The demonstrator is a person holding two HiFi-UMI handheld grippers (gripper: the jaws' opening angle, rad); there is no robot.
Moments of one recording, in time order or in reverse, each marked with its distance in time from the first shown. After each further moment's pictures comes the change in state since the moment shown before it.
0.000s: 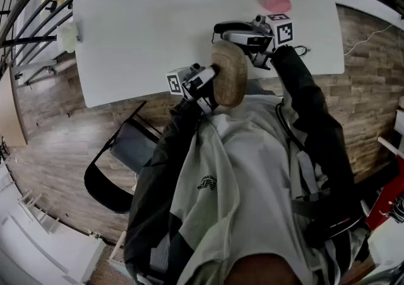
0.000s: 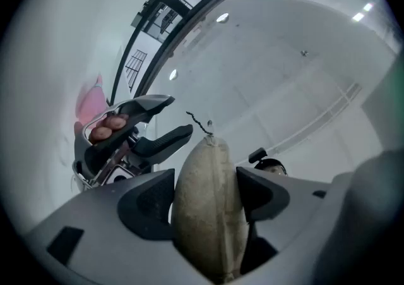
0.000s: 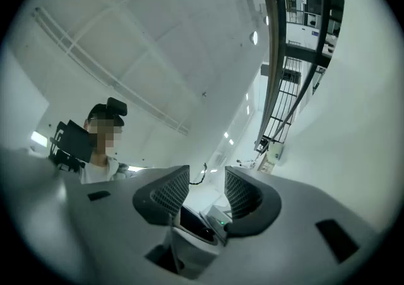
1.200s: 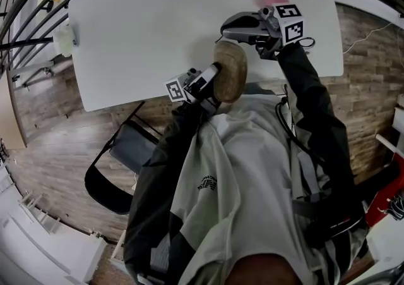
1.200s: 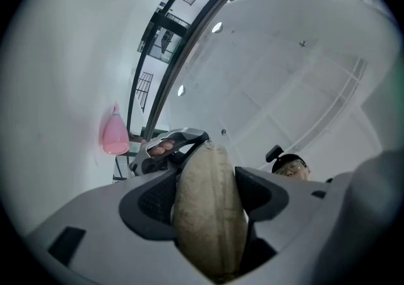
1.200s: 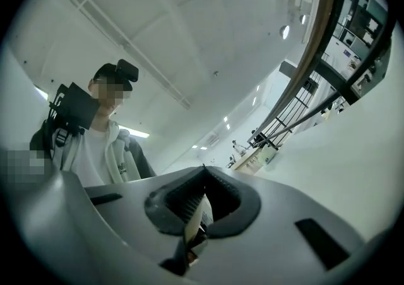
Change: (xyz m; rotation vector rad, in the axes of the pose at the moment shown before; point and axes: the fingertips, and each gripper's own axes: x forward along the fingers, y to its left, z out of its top) left arm -0.015 0.033 0.017 0.115 -0.110 0.164; right arm -0.002 0.023 0.024 -0.260 0.218 -0.032
